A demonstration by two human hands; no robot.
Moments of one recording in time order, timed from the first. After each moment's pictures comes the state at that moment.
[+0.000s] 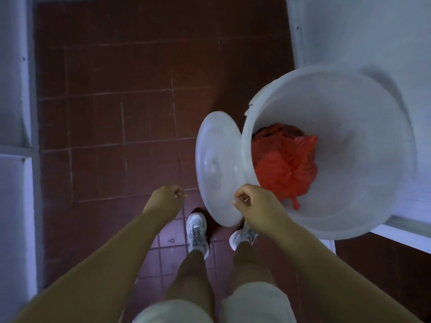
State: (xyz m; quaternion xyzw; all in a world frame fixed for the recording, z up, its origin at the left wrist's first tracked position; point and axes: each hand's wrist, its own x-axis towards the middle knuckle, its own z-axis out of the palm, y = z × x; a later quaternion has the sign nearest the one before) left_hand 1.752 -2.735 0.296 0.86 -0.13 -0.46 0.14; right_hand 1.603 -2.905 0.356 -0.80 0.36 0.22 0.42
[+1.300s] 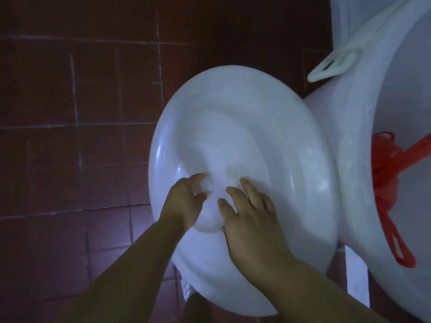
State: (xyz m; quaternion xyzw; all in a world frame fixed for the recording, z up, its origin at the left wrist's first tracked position) left_hand 1.779 -2.748 0.011 0.83 -0.15 -0.47 0.28; right_hand 1.668 -2.830 0.099 -0.97 0.20 0.13 0.07
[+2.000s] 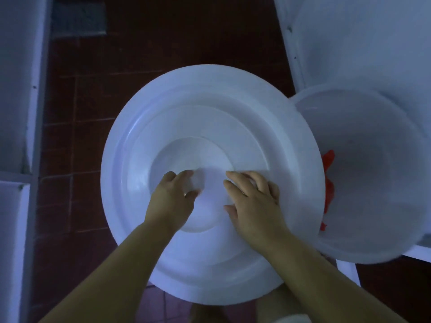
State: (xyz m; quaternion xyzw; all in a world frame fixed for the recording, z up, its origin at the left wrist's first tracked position) left_hand 1.791 -2.727 0.311 0.90 -0.24 -0.27 0.23; right_hand 1.657 -2.848 0.325 -0.97 0.20 -0.03 0.12
